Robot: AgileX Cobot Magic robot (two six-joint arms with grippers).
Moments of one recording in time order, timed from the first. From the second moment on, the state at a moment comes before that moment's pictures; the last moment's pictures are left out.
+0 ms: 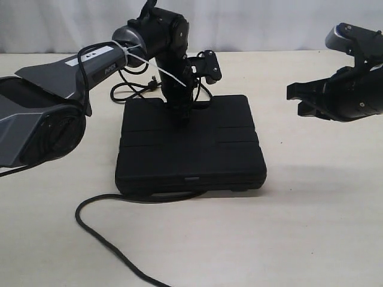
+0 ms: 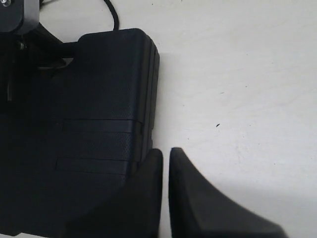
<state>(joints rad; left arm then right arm) -0.39 2.67 -2.46 -0.02 1.21 0.85 0.07 1.47 -0.86 0.53 0.45 -0.30</state>
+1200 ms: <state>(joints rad) -0.39 2.30 -2.20 0.09 1.23 0.21 0.21 1.34 -0.87 0.54 0.50 -0.39</state>
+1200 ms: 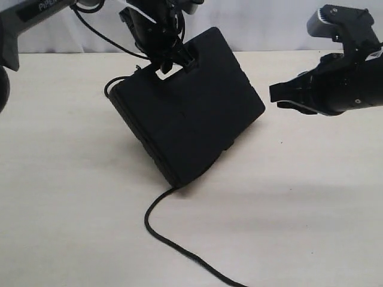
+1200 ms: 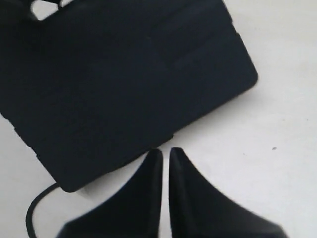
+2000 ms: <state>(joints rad) -0.40 2.19 -2.14 0.05 1.26 -0.18 0.48 1.01 -0.51 0.30 -0.02 -0.32</state>
